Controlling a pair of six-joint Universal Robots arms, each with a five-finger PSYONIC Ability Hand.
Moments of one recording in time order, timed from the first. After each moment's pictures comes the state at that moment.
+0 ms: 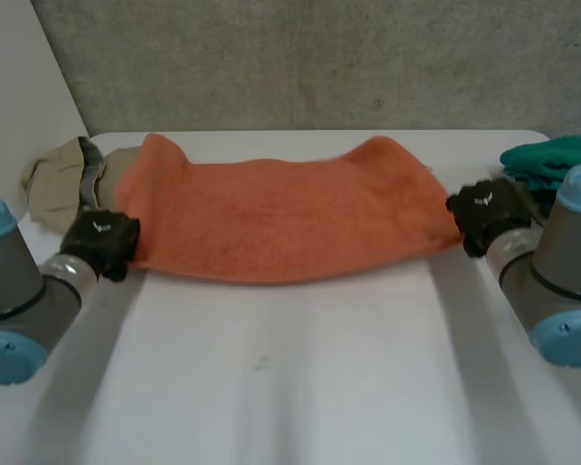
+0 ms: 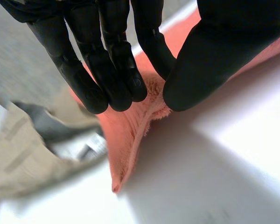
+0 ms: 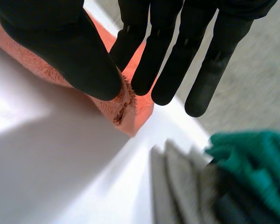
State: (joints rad) left arm 4.60 -2.08 -1.67 3.45 -1.40 3.61; right arm 1.84 -1.05 1.50 -0.21 1.55 2.56; left_hand 1.17 1.20 1.19 1.20 1.00; right_hand 1.13 1.17 1.19 1.20 1.03
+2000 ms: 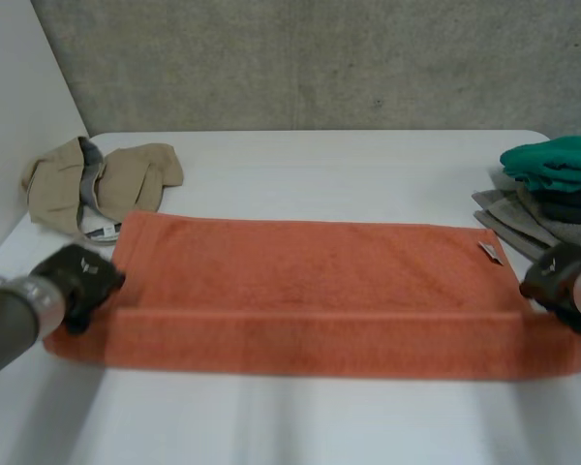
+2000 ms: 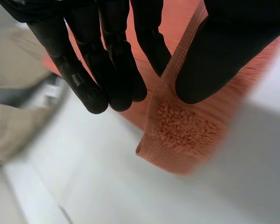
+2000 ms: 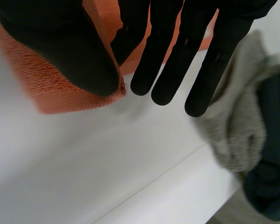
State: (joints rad) left arm 4.60 -1.83 -1.73 2.95 -1.46 4.09; right arm 1.64 -1.20 1.54 0.39 1.56 1.95; left_hand 1.16 1.20 1.19 1.20 0.99; right_hand 1.13 1.17 1.19 1.20 1.03
